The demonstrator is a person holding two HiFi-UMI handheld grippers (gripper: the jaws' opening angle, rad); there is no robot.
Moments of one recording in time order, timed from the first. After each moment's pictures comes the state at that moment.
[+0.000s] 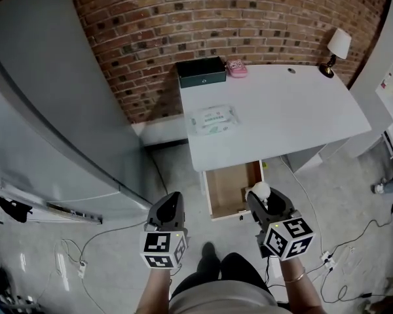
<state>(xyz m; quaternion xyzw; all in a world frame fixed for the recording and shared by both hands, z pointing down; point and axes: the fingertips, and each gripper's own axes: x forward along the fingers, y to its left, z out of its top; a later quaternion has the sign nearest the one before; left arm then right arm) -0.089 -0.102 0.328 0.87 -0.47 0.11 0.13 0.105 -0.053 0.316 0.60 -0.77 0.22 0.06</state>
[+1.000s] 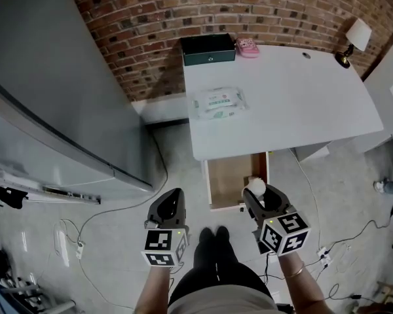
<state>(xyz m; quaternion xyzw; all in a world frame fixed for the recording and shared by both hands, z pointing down) -0.073 -0.122 0.384 0.85 -0.49 0.14 0.17 0.110 -0.090 0.388 0.56 -0.78 0.27 0.11</state>
